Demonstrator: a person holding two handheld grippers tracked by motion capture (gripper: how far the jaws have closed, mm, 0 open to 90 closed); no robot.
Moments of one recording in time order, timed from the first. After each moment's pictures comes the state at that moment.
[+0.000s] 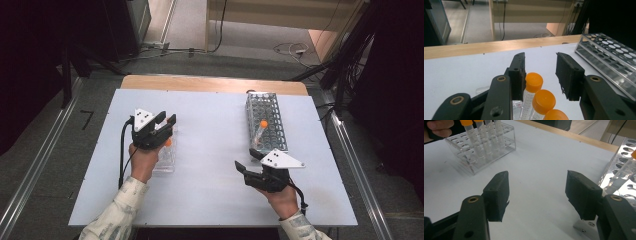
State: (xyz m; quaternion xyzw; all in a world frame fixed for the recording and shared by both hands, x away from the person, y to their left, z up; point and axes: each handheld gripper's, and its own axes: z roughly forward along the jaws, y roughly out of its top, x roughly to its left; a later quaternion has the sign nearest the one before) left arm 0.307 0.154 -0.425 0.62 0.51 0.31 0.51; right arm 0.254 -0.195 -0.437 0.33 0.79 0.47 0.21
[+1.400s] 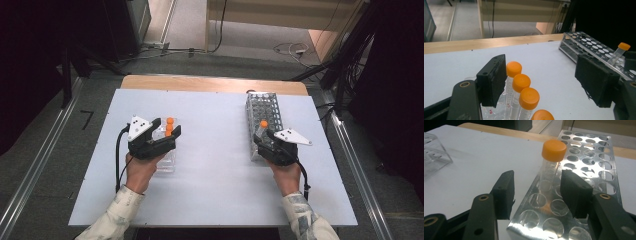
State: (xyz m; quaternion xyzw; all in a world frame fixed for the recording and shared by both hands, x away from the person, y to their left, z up) left arm 0.278 0.153 -0.419 0.64 0.49 0.27 0.53; right arm 0.327 -0.224 -0.451 0.44 0.73 0.45 0.27
